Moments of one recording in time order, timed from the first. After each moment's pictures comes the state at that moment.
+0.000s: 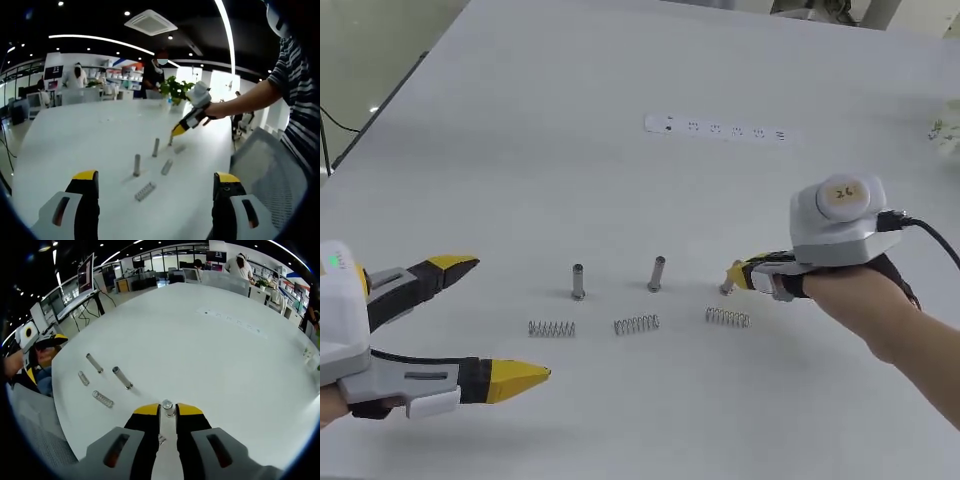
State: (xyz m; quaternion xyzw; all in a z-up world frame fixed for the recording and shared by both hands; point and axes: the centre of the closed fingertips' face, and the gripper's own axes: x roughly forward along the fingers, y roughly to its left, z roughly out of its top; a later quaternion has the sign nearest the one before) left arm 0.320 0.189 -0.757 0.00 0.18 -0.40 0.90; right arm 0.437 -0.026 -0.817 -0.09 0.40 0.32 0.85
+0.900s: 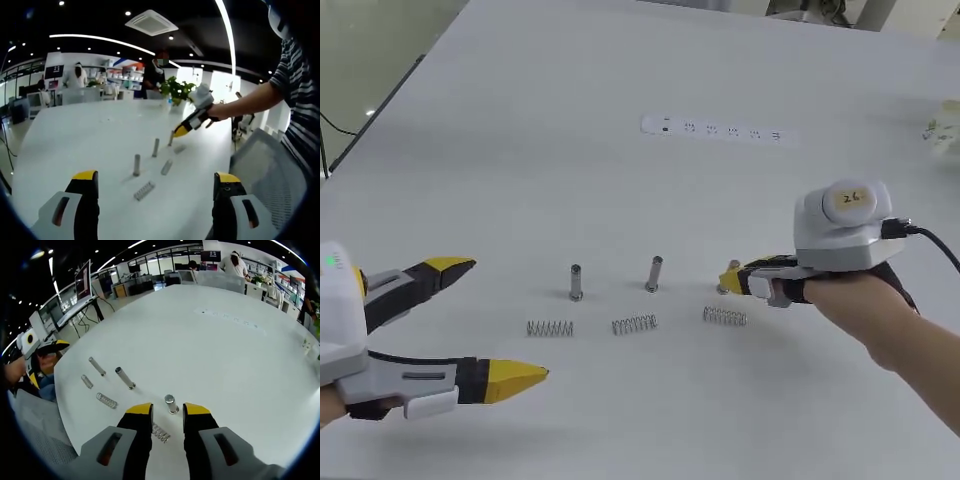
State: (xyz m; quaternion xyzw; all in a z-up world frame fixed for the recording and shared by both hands) left arm 0.319 0.190 -0.756 0.00 0.18 -0.40 0.90; right arm 0.430 -0.028 -0.815 -0.06 0.39 0.32 0.86
